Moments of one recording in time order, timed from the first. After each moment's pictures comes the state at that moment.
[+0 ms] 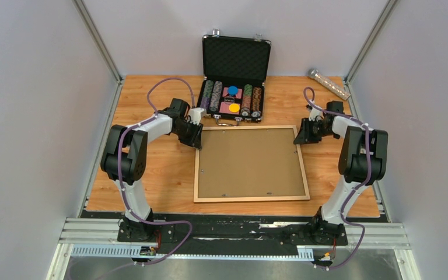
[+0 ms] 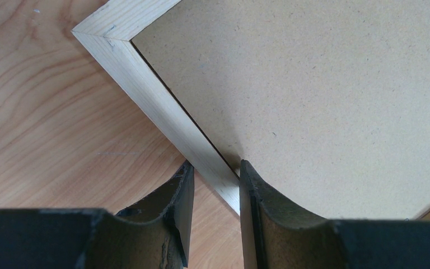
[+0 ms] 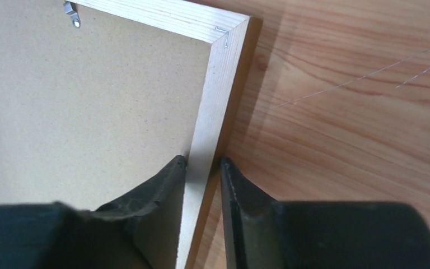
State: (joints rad) left arm -0.28 1.87 1.19 -0.50 0.42 0.12; right arm -0.18 1.89 1.16 -0.48 -0.60 -0.23
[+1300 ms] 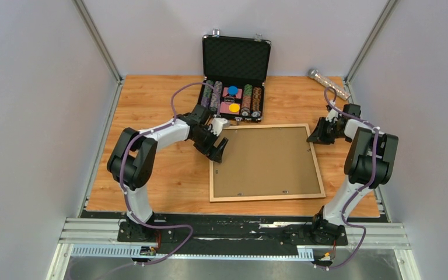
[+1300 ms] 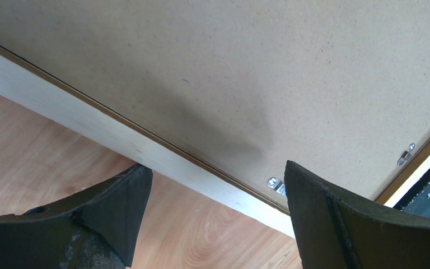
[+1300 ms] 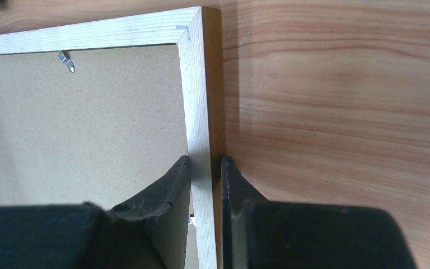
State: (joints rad) left arm -0.49 1.86 1.21 -0.54 0.45 0.18; right arm -0.32 1.87 1.14 -0.41 -0.56 -0.06
